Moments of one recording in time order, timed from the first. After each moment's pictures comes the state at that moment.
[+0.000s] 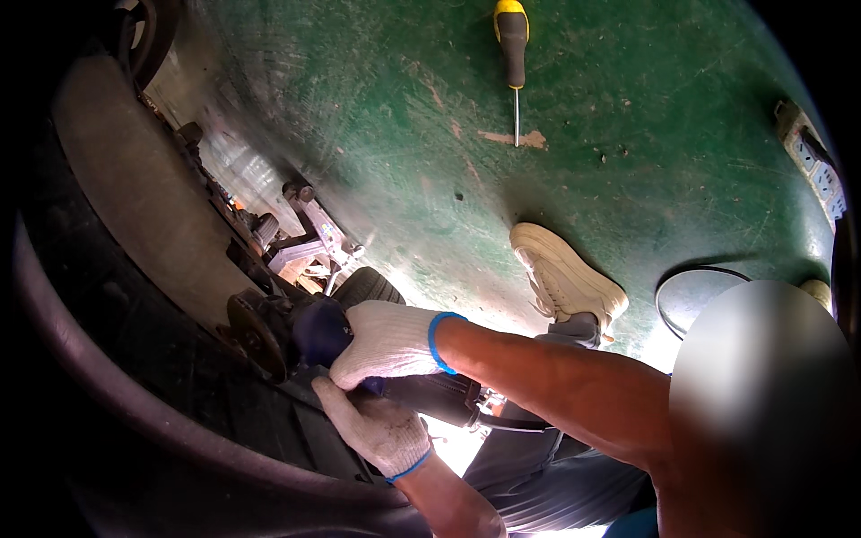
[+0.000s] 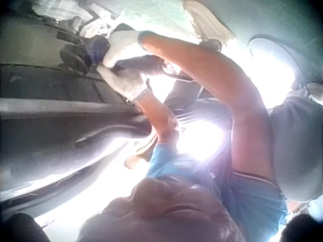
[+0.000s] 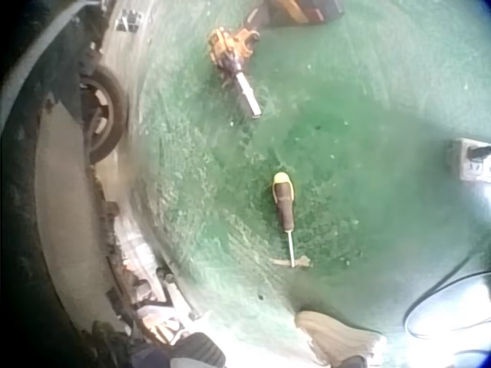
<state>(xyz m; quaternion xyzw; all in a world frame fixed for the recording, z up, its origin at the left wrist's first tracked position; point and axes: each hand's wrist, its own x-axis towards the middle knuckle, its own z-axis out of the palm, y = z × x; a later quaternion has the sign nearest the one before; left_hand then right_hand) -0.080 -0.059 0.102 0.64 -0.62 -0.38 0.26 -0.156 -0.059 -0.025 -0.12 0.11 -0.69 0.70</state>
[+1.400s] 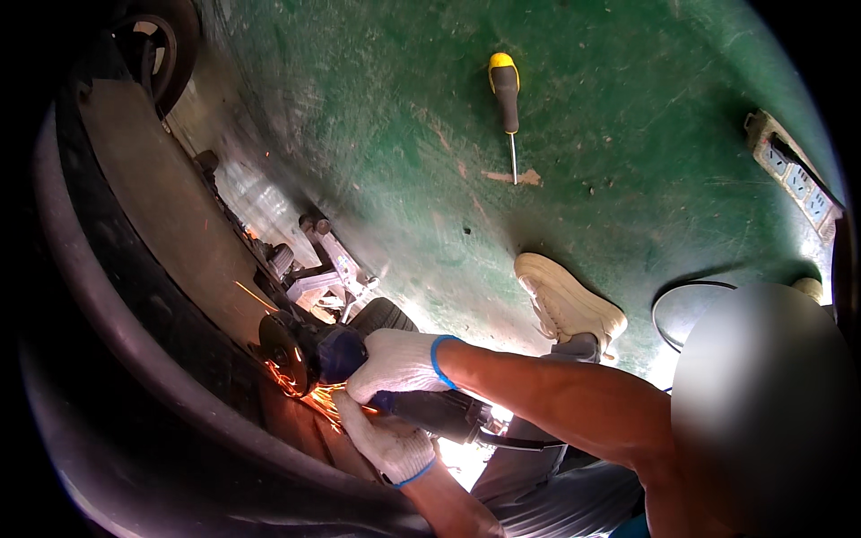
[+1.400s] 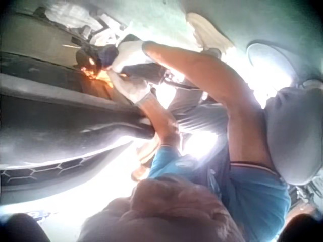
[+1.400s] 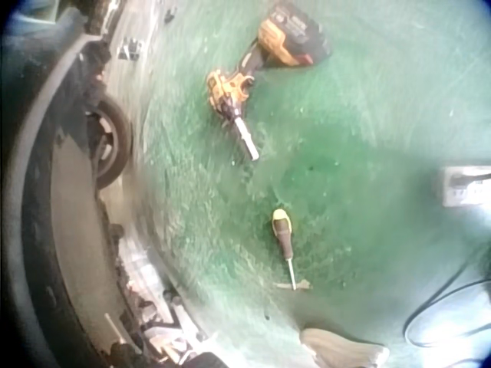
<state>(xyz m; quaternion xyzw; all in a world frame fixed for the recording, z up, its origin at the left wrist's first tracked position) -0.094 -0.048 0.103 0.65 -0.62 -0.35 0.27 -0.154 -0.063 -0.015 -0.10 0.06 -0.68 0.73</state>
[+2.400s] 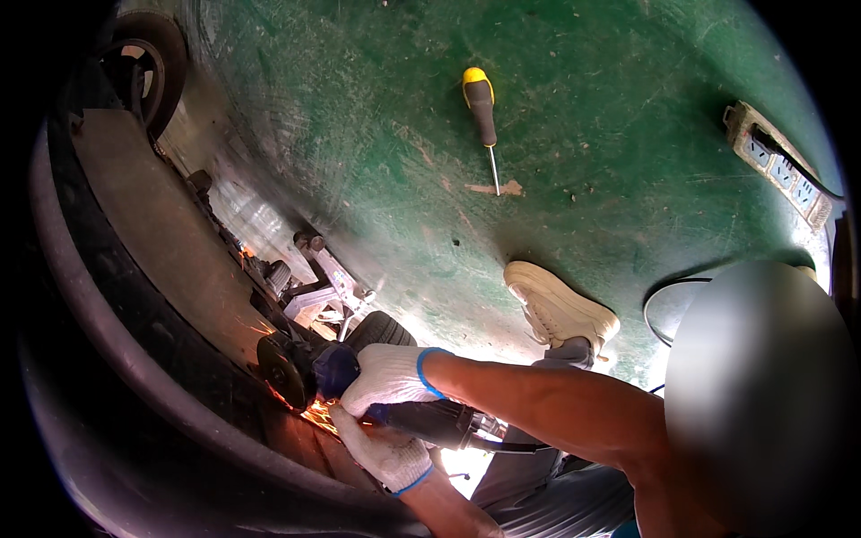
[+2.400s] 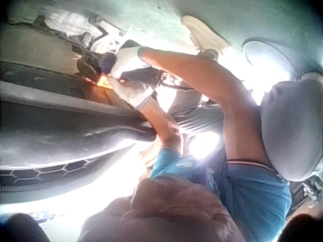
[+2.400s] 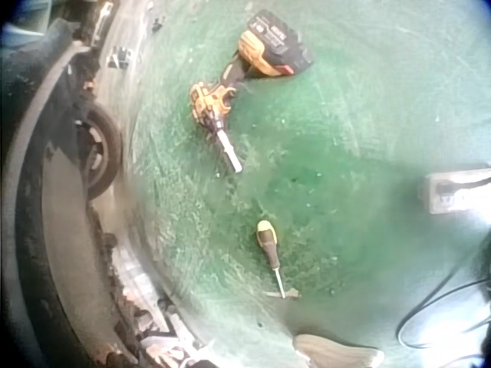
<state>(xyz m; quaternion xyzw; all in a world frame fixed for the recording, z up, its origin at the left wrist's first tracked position) -0.087 -0.057 0.106 0.65 -0.62 -0.36 0.25 -0.159 -0.057 -0.017 -0.08 0.06 -0.68 0.72</state>
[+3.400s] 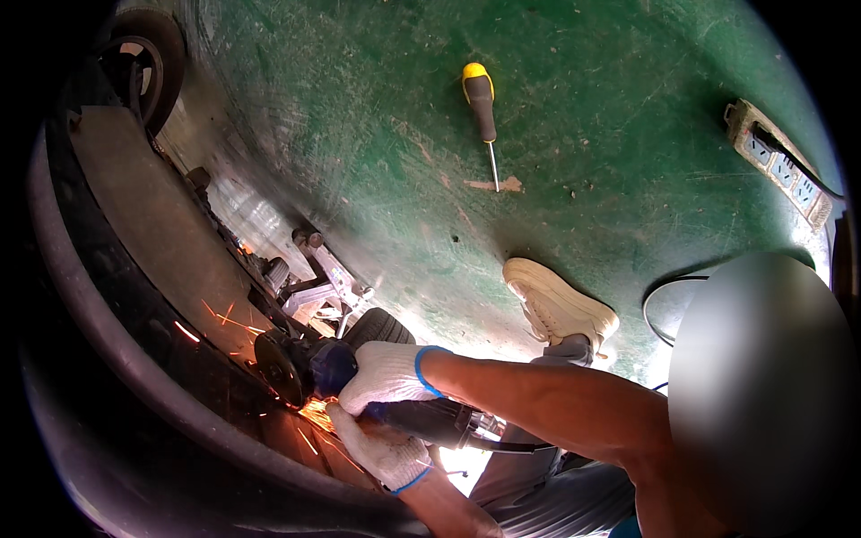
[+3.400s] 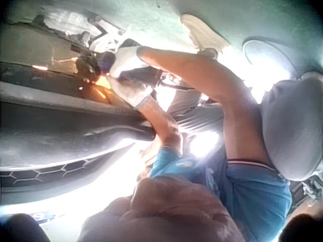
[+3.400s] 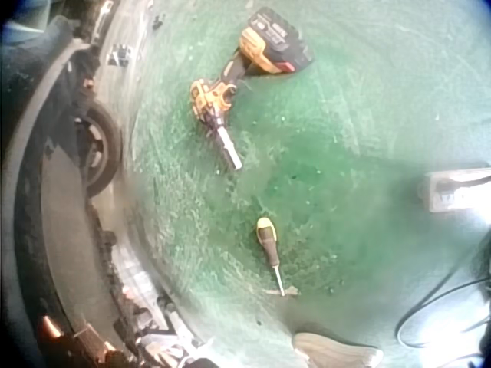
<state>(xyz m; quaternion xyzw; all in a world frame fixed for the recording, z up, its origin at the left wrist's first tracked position) -0.107 -0.040 0.099 0.69 -0.55 -0.33 0.33 -0.160 -0.054 -0.015 -0.10 0.06 -0.68 0.72</state>
